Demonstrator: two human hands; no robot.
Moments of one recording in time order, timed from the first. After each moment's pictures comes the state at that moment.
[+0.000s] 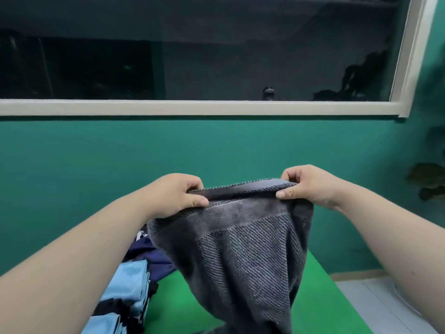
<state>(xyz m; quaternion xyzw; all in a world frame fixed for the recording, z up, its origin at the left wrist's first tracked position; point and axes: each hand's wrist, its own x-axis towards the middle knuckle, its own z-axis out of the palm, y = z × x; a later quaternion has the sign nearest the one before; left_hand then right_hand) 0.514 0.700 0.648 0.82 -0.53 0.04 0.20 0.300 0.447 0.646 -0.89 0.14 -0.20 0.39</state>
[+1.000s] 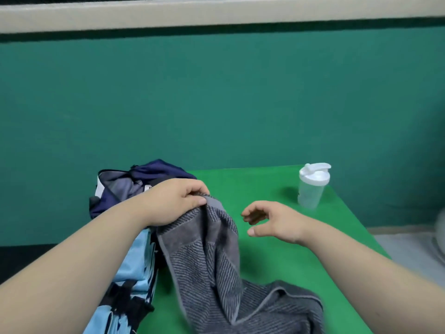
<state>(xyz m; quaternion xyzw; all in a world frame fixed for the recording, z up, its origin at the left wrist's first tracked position) 0.634 0.650 0.504 0.84 -0.50 -0.08 0.20 0.475 0.423 0.417 -0.86 0.11 -0.03 0.49</state>
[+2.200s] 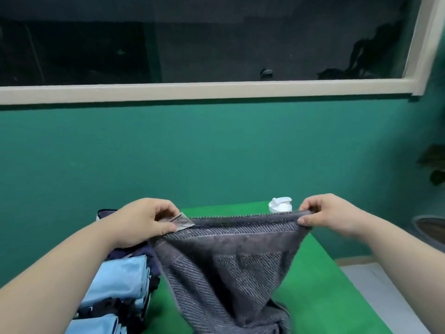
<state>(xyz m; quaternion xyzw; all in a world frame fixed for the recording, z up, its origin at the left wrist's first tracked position) 0.567 0.728 0.581 0.83 -0.51 -0.07 0.22 0.298 0.391 0.549 -0.88 0.20 -0.17 0.38</state>
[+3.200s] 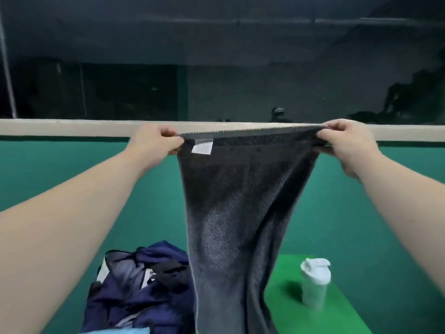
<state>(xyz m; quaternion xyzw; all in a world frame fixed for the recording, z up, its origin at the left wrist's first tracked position) 0.687 0.653 0.751 0.74 -0.33 0.15 0.56 0.465 0.341 0.757 -0.67 0.13 -0.53 0.50</state>
